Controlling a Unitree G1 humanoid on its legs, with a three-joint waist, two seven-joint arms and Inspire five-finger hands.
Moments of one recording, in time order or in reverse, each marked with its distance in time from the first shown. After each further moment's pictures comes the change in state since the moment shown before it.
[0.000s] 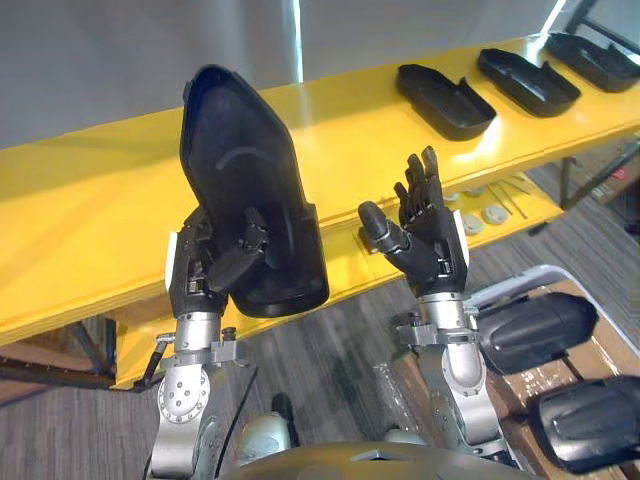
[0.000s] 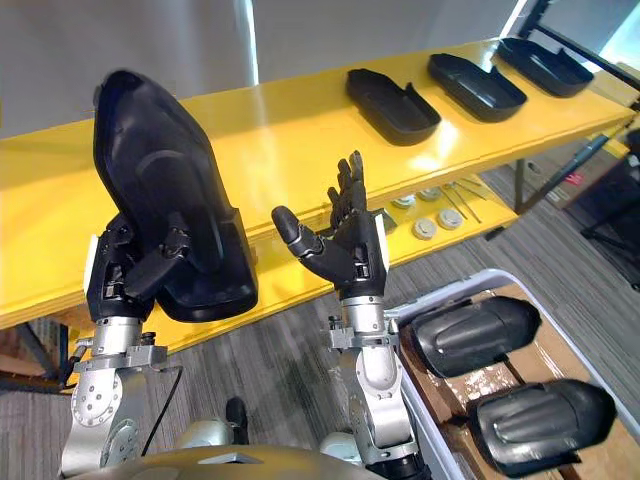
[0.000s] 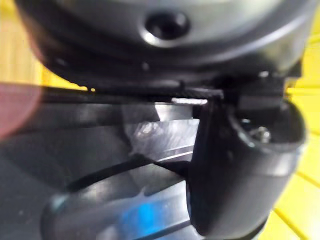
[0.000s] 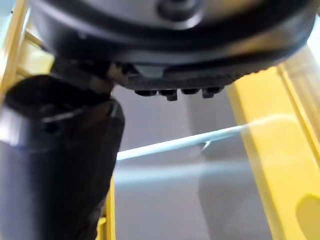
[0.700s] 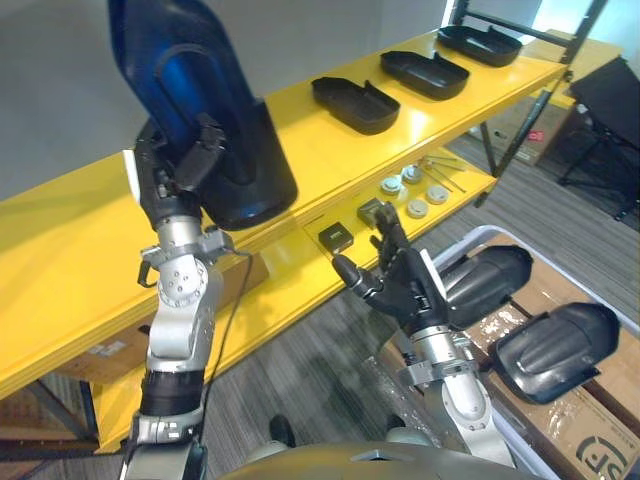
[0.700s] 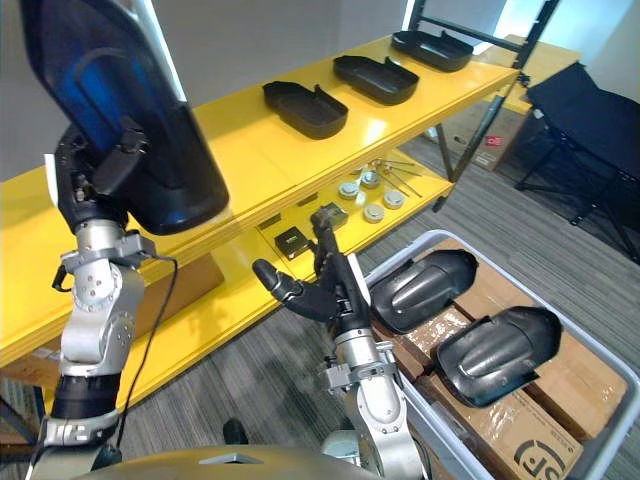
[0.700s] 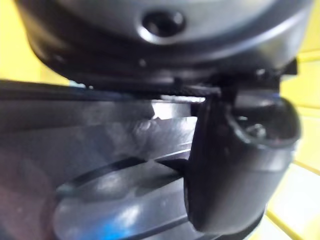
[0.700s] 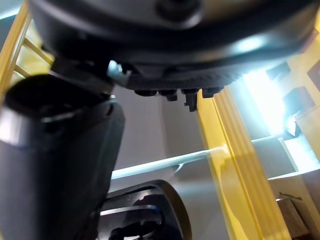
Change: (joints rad) left arm -0.593 0.105 0.173 0.227 -0.064 0.289 0.396; right arm 0.176 -0.043 0.082 -0.039 0.008 0.148 0.116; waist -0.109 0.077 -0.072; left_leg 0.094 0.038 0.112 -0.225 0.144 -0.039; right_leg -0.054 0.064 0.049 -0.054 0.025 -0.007
